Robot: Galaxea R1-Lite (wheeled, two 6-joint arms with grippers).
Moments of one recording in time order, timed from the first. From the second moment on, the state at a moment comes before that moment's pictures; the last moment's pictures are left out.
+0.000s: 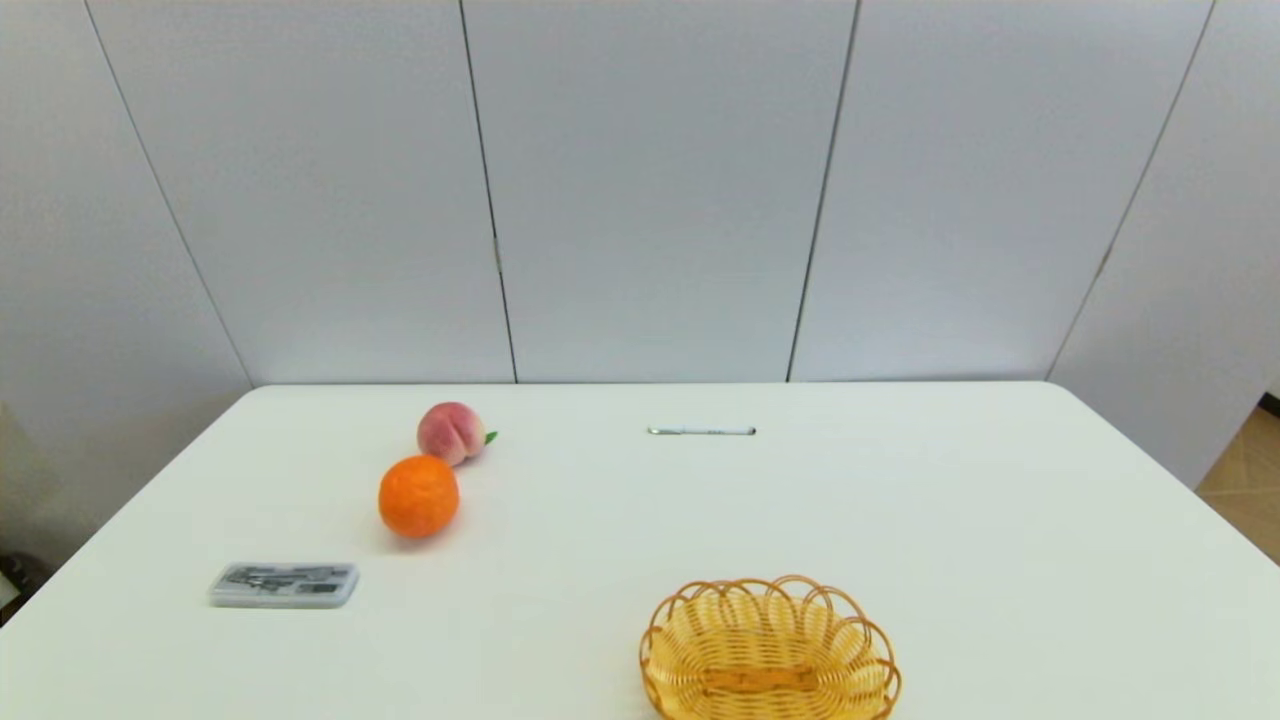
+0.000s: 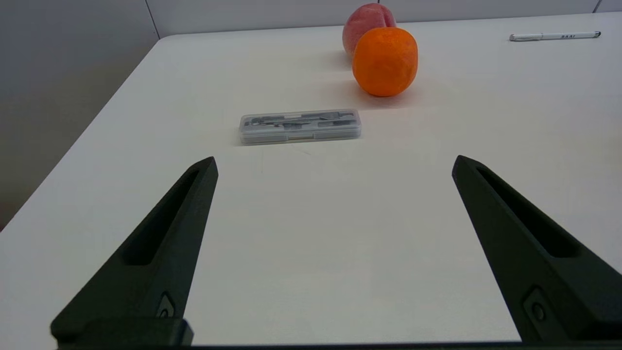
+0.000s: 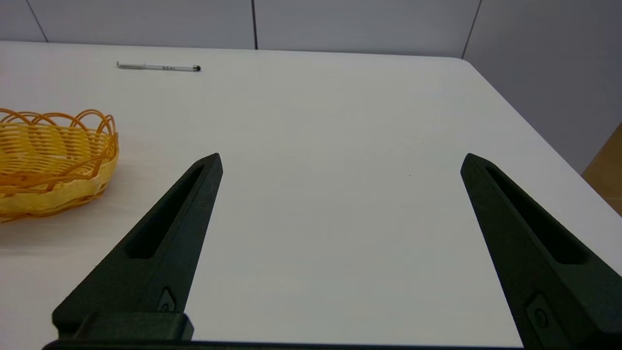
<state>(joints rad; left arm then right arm) -0.01 0.00 -0.03 0.08 -0.04 0.06 0.00 0.00 0.00 0.00 0.00 -0.04</state>
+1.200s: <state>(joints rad) -0.01 0.00 -0.03 0.08 -0.04 0.06 0.00 0.00 0.00 0.00 0.00 -0.05</state>
